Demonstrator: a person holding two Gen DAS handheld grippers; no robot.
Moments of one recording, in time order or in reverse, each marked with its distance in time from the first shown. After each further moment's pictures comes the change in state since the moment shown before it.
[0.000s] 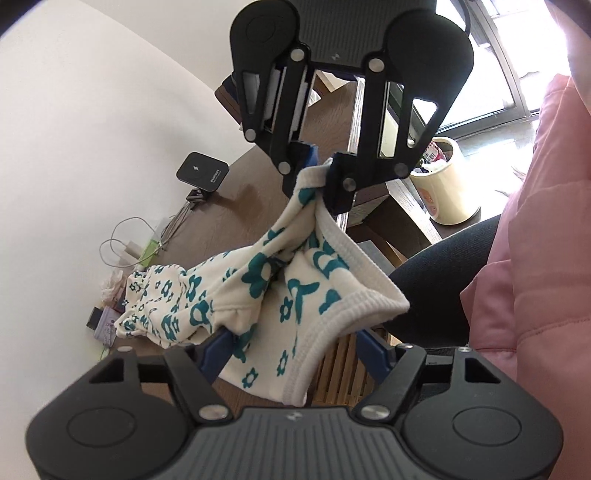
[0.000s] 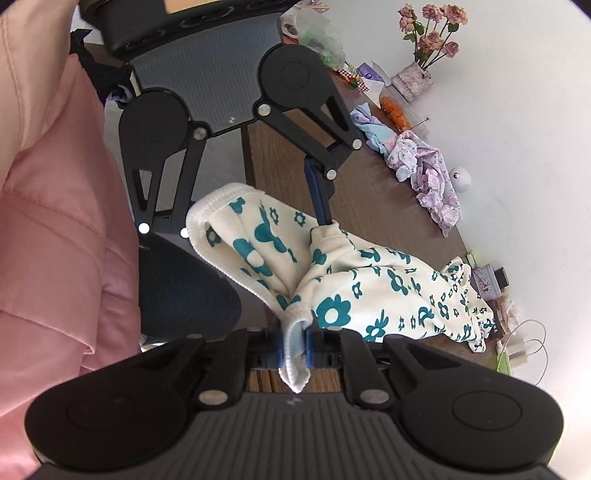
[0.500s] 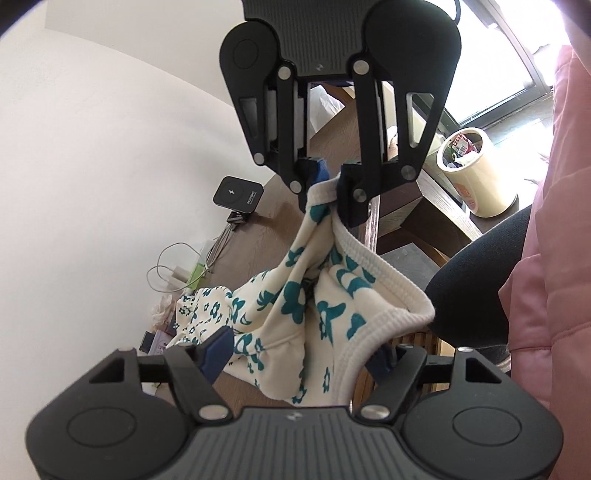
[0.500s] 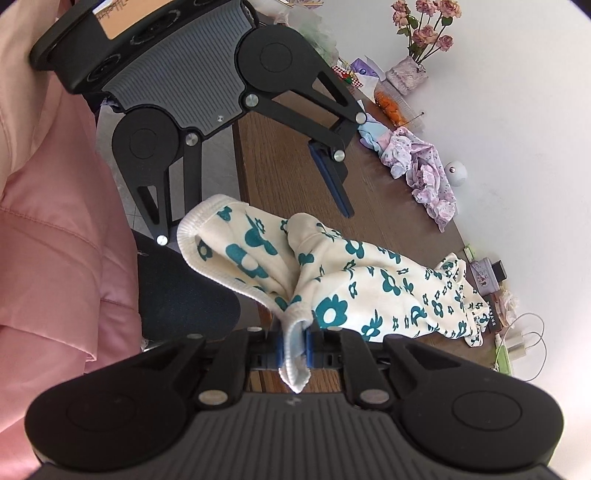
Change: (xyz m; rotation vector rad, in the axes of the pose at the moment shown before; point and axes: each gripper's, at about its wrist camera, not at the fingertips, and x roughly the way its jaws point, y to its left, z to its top) left arm -0.006 -0.009 0.008 0.089 -0.035 0.157; right arm -0.005 -0.008 0.009 0.026 0.018 0.013
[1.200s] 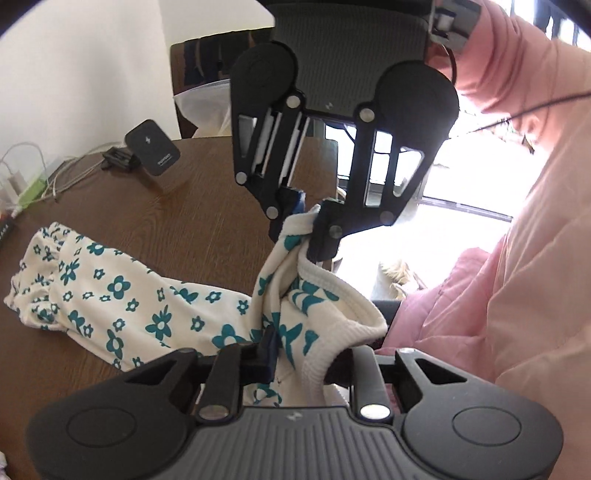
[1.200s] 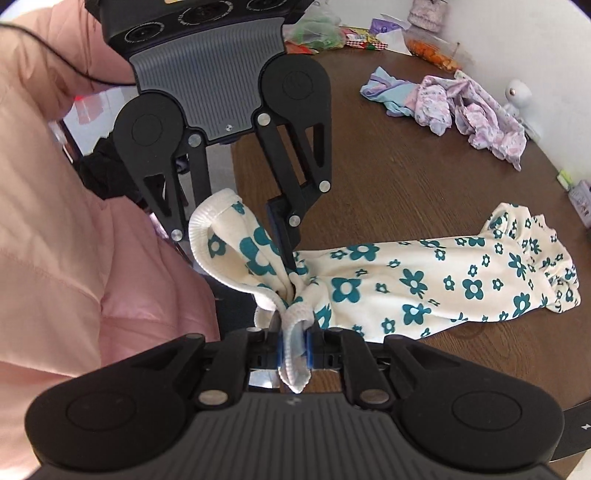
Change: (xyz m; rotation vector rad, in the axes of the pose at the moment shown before) left arm 0.063 0.190 0.006 -0.496 0.075 -0.839; right arm 0.018 -0.172 0.008 0.340 0.058 0.556
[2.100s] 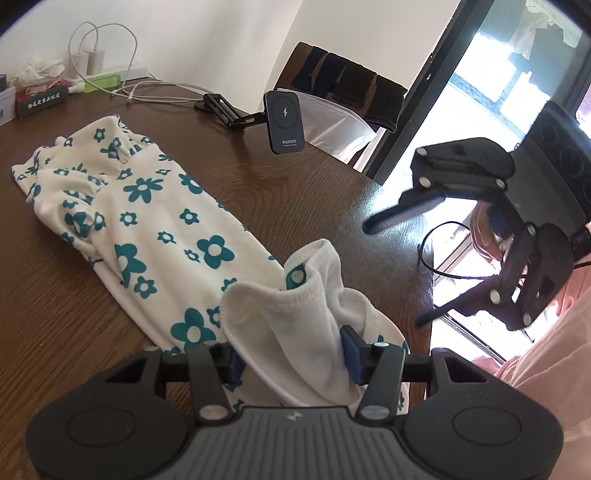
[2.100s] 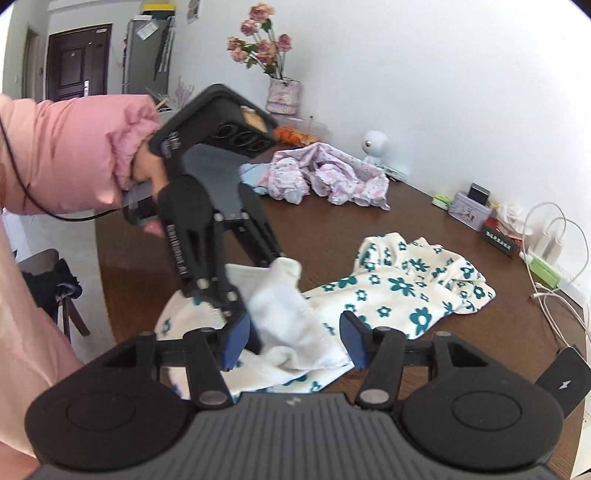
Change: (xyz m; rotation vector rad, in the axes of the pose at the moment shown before) left arm 0.049 0.124 -0.037 -0.413 -0.134 -0.097; right arm 0.007 -0.022 -0.045 0.165 -0.402 -0.340
